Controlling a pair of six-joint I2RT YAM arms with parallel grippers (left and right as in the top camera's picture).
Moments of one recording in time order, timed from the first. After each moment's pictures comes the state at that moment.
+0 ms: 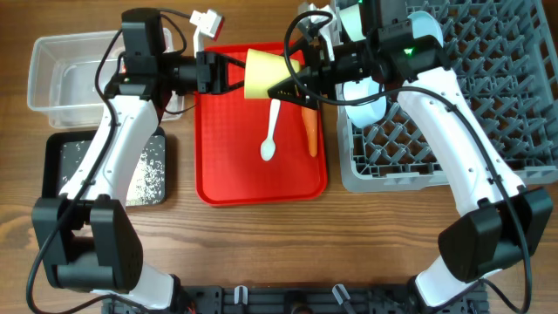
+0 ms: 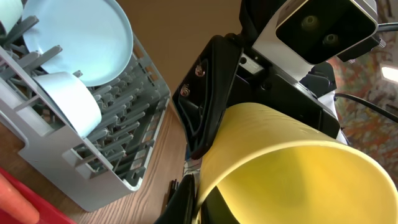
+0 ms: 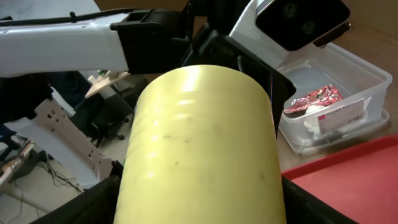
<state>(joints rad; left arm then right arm) -0.06 1.72 1.31 -0.18 1.51 -0.47 0.33 1.80 1.69 -0.70 -1.26 -0.31</state>
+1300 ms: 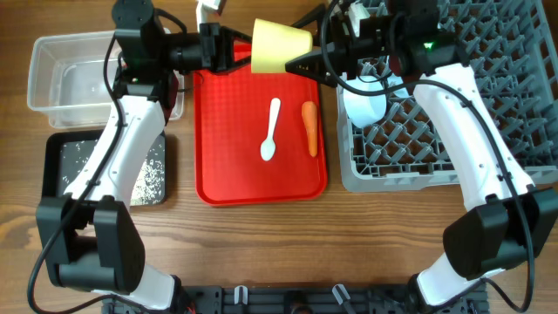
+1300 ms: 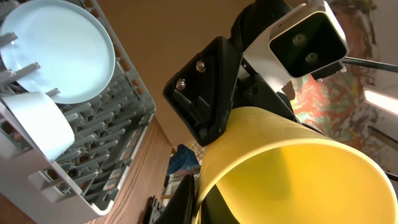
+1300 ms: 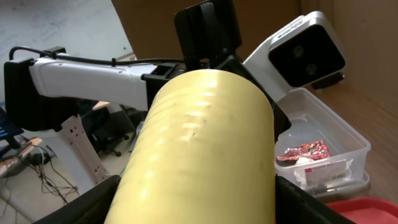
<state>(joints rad) -0.10 1.72 1.31 0.40 1.45 -1.13 0.25 1.80 1.69 -0.36 -1.43 -0.14</state>
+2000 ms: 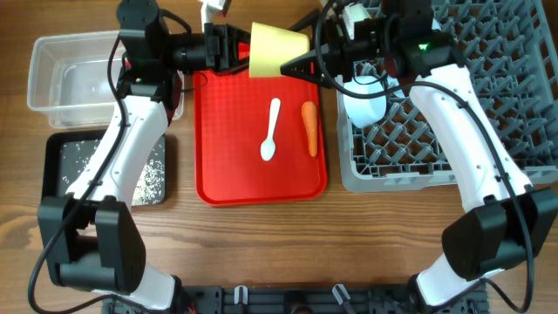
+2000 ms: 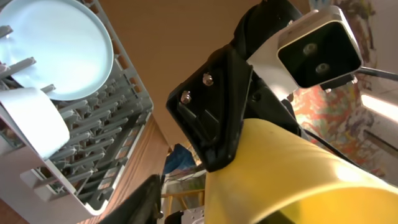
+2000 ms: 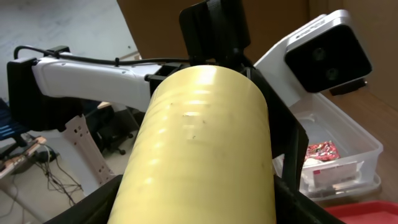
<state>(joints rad) -0.11 1.72 1.31 0.40 1.44 -1.16 0.26 1.80 1.69 -0.37 -1.43 -0.14</state>
